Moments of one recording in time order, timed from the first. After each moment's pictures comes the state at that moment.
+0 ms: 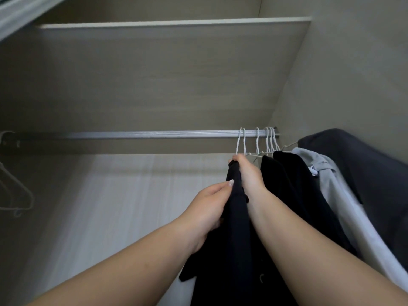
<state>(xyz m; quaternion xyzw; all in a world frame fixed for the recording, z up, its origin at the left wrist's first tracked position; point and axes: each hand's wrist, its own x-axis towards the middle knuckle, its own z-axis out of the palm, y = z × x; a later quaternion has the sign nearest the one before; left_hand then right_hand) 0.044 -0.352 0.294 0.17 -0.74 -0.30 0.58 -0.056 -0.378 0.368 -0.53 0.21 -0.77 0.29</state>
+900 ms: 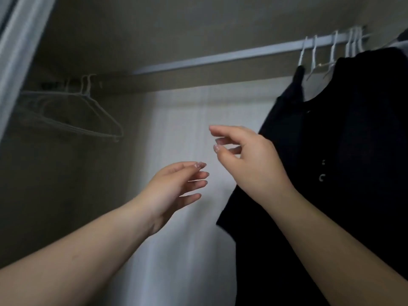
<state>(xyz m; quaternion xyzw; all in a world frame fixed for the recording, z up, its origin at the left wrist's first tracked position) 0.165 -0.325 0.182 0.30 -0.59 -0.30 0.69 0.010 -0.326 0.222 -0.77 0.15 -0.61 -0.08</state>
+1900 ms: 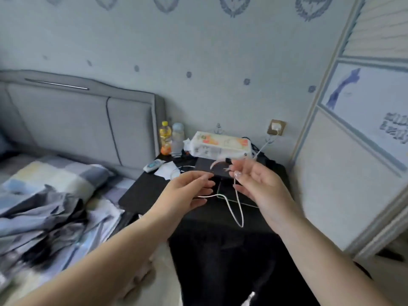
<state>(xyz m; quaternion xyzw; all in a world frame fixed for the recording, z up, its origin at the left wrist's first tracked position) 0.236 0.260 -0.156 0.63 0.00 -0.02 0.77 0.244 0.082 -0.132 -0.72 -0.13 -0.04 0.68</state>
